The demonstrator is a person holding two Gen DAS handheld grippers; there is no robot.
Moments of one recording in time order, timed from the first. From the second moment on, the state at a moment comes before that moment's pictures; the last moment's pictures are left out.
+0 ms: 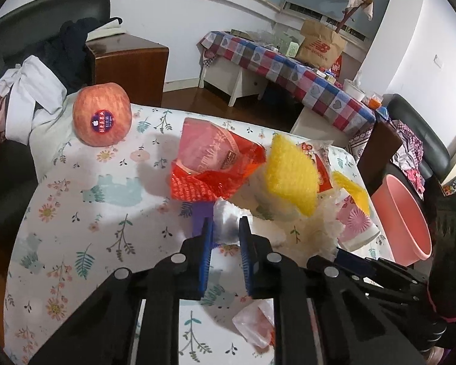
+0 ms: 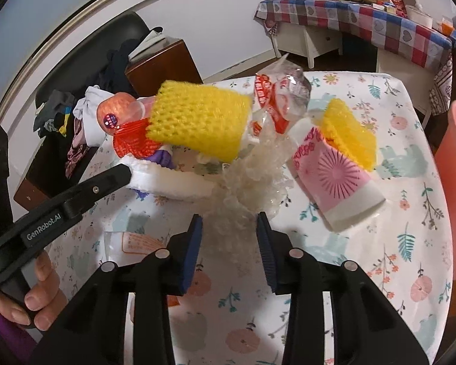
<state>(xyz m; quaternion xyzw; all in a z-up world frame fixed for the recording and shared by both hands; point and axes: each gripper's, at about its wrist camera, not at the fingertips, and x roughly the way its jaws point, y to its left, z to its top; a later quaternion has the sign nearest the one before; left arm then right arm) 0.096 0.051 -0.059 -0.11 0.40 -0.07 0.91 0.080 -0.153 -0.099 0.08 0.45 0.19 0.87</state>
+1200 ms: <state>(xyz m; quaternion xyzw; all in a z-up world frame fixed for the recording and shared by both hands) 0.048 -0.042 0.053 -0.06 0.28 -0.11 0.95 0.023 -0.265 -0.019 0.06 0.31 0.09 0.95</state>
